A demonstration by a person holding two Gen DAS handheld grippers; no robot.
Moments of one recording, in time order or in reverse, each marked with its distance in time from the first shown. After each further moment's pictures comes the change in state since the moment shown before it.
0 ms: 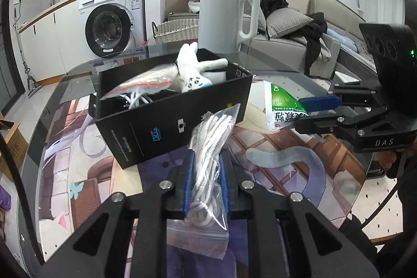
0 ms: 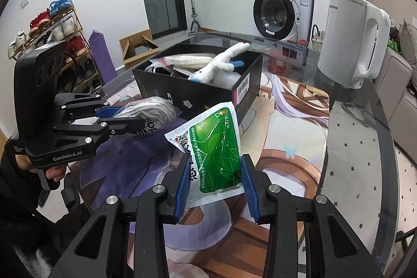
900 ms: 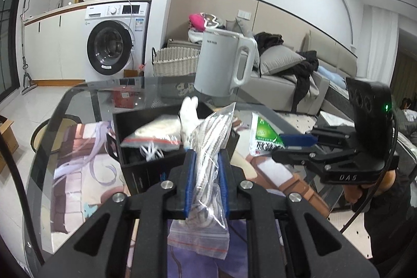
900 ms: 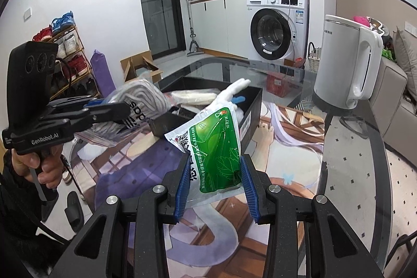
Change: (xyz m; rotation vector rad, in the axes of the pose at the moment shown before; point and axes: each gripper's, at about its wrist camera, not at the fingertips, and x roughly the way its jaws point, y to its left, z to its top) left arm -0.057 0.017 0.034 -0.099 -0.166 -0.078; right arm -0.025 0.010 0.024 0.024 -0.114 -0.005
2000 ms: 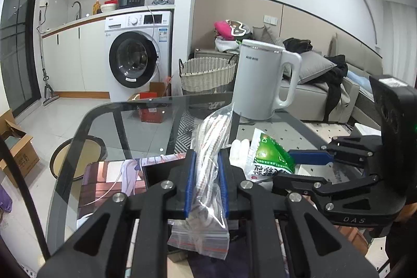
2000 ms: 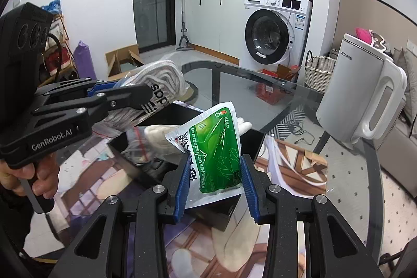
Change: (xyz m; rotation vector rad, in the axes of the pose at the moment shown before) left arm 0.067 0.037 0.053 0.016 -0.024 0.162; right arm 0.075 0.001 0.075 -0.068 0.039 -0.093
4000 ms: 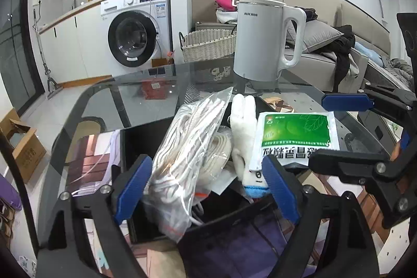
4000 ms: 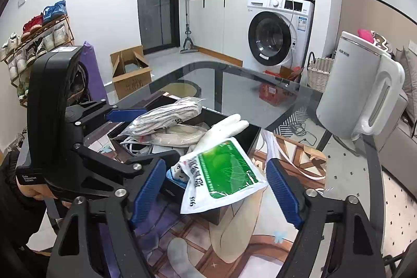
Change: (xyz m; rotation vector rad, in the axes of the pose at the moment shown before) left arm 0.035 -0.027 -0.029 0.067 0.126 0.063; right arm -0.013 -0.014 -0.016 -0.001 -0.031 0.022
